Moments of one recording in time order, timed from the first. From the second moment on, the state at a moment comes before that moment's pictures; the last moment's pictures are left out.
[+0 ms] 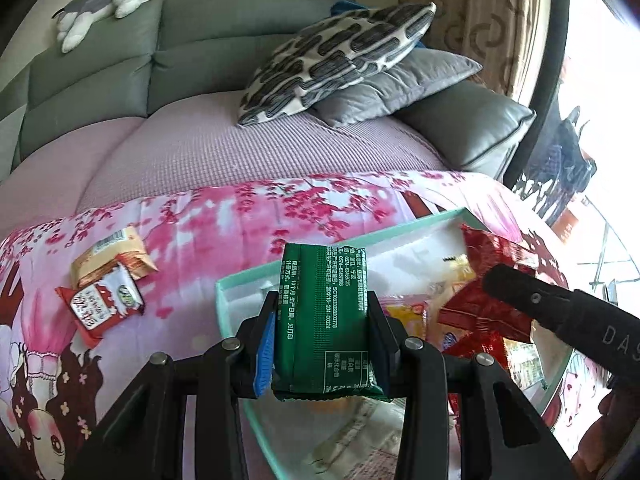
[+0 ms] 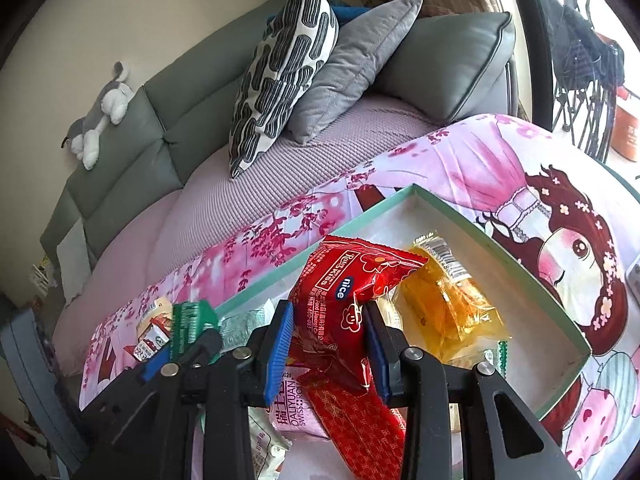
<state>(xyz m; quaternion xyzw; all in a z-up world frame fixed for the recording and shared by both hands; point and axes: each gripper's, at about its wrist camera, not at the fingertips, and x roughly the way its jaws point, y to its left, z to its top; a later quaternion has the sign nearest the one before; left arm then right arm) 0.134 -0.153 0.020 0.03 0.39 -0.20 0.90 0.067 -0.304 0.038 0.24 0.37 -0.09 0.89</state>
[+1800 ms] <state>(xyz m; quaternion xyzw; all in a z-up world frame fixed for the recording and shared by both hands) 0.125 -0.072 0.010 -0.03 0.45 -0.04 0.89 0.070 -0.283 0.034 0.18 0.42 -0.08 0.89</state>
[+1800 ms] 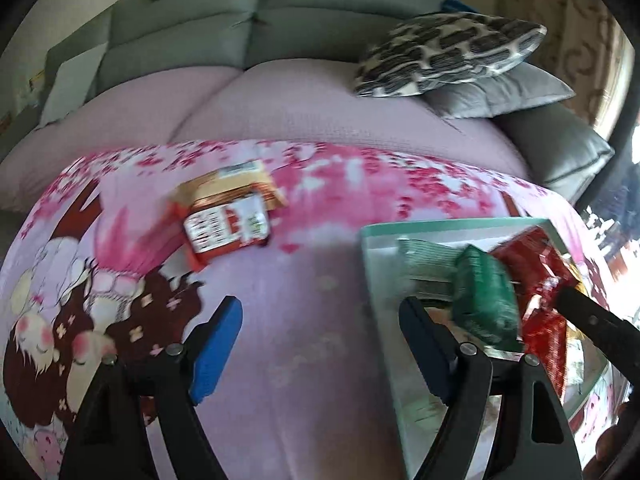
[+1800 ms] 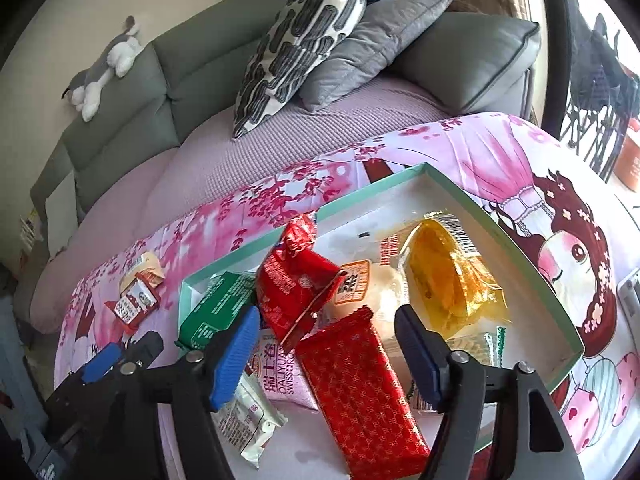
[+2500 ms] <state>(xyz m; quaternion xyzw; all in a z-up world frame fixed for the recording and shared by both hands) 0.128 -0.026 0.016 -0.06 0.41 0.03 0.91 0.072 -0.250 0.046 0.13 0.39 -0.04 0.91</state>
